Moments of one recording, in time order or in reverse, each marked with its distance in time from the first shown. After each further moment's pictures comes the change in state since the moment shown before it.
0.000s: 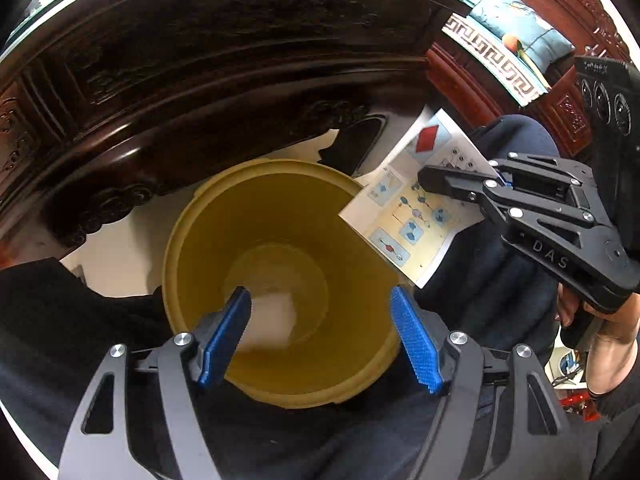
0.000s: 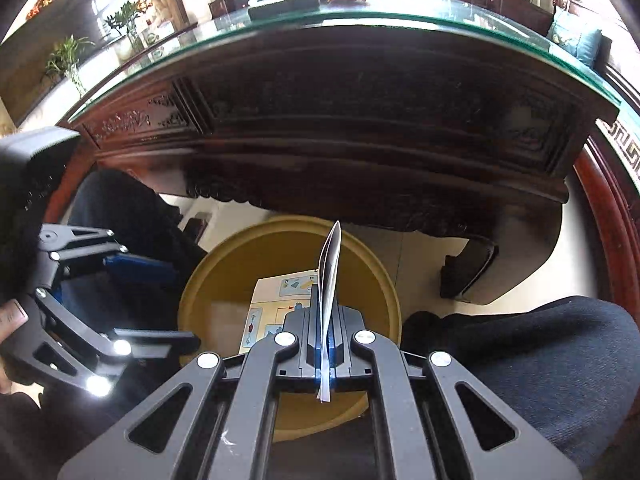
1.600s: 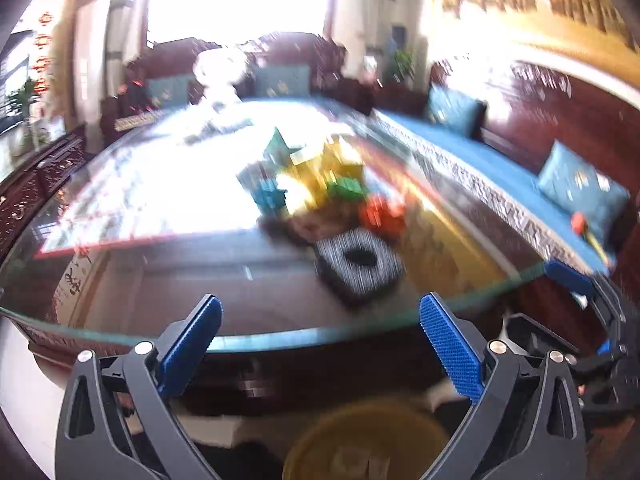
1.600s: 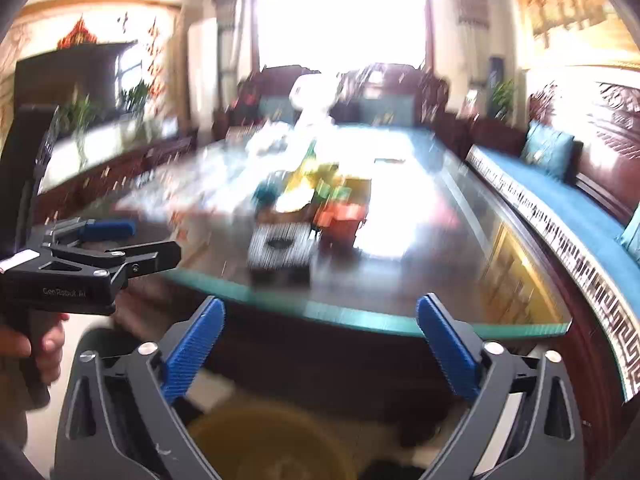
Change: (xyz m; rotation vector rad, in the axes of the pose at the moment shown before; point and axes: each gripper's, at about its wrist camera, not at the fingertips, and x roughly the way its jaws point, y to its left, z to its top) left arm -0.163 0.043 0.116 -0.183 -0.670 0.334; right arm -0.094 0.010 0.140 -0.069 -0.552 -0.111
